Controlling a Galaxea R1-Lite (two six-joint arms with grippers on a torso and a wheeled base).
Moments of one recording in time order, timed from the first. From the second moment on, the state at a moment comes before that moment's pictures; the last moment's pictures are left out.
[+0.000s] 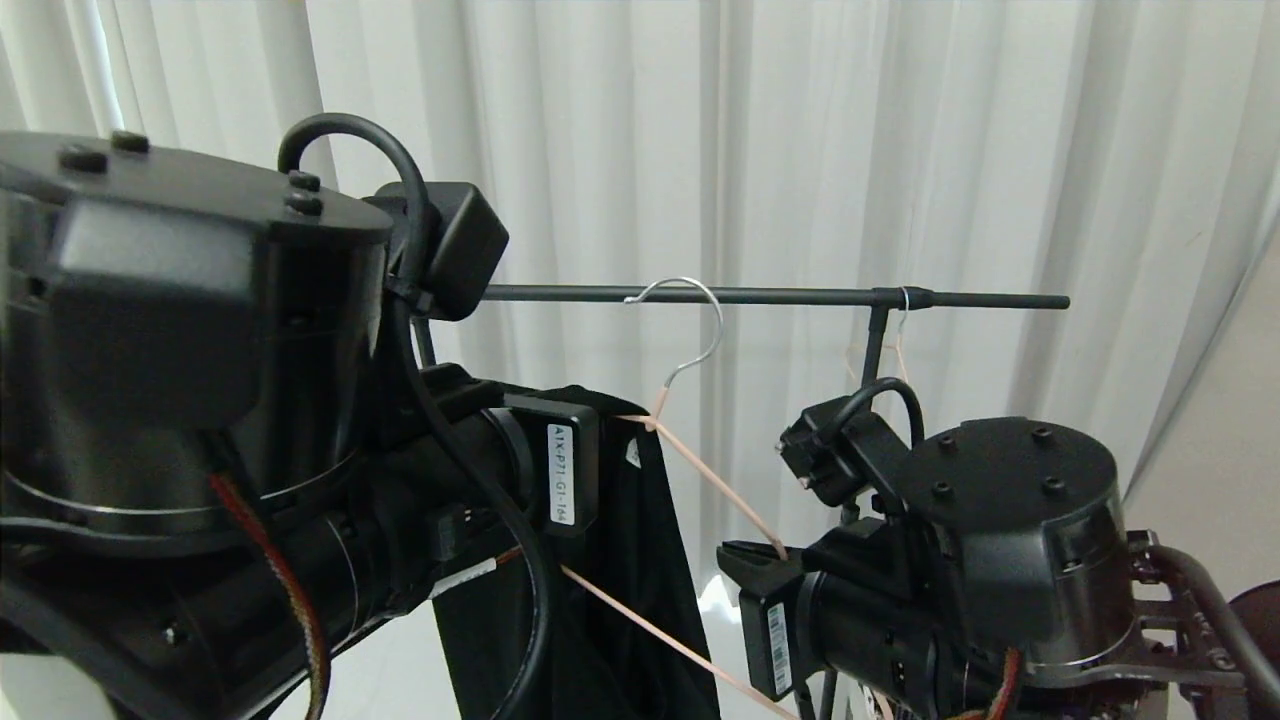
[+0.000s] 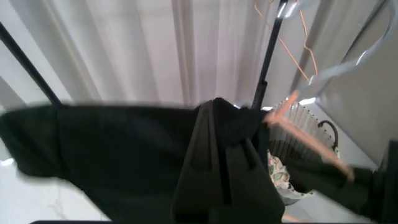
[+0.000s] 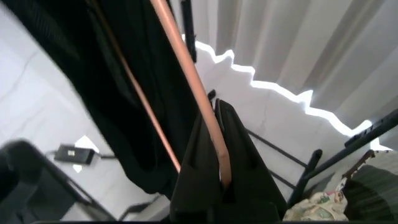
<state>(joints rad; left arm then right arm) -0.96 1.44 -1.03 -0.01 0.59 -0.23 1.13 1.65 -0.85 -0.37 -0.32 0.39</state>
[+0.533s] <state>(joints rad) -0.98 1.42 -1.01 -0.01 0.59 -0.24 1.12 1.60 -0.85 -0.39 -0.38 0.38</state>
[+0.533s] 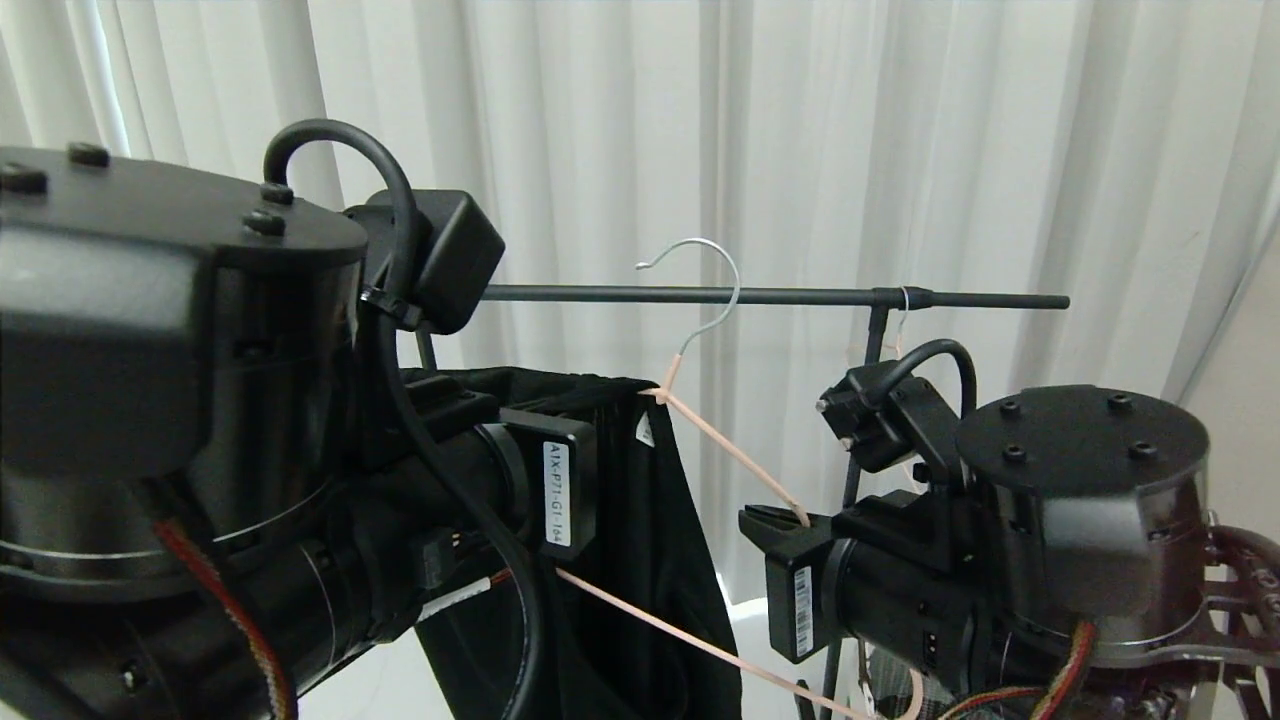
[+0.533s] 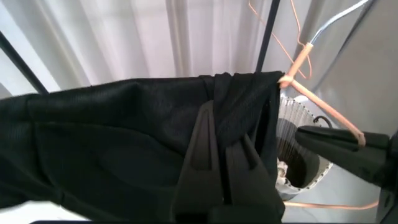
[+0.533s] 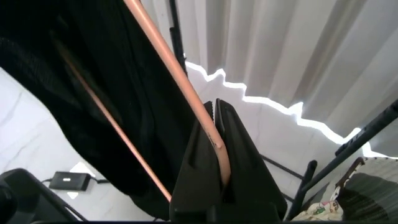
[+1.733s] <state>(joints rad) -1.01 1.12 -0.79 -0.01 0.36 -0.04 1.08 1.40 -0.60 -0.48 -0.43 0.11</state>
